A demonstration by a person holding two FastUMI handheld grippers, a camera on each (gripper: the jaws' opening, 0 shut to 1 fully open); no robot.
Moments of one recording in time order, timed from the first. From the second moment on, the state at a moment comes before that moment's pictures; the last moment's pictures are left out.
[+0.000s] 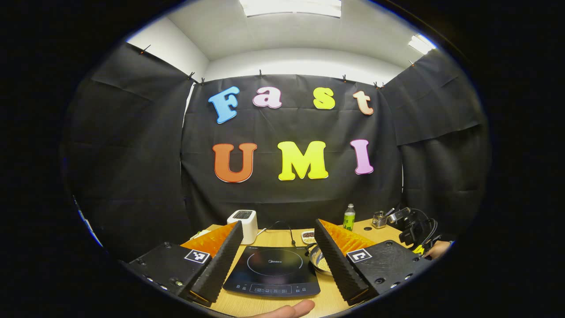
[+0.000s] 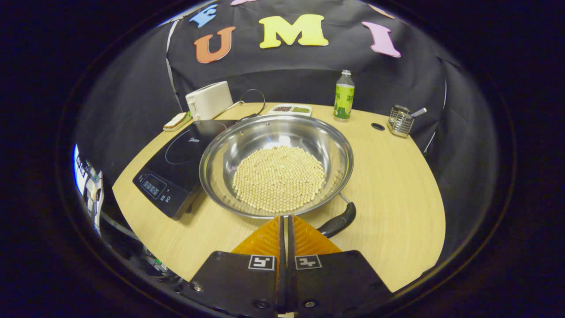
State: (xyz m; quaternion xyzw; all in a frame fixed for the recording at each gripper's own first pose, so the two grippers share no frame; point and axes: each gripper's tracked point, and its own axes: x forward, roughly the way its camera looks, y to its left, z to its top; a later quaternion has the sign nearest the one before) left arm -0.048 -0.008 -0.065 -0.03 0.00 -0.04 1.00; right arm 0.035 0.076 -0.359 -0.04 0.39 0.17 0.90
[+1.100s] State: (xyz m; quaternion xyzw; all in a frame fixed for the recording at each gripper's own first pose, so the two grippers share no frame) left arm -0.044 -0.019 -0.053 -0.05 -0.01 -0.02 1.00; right arm 0.061 0.041 -0.388 0.01 0.42 0.17 0.89
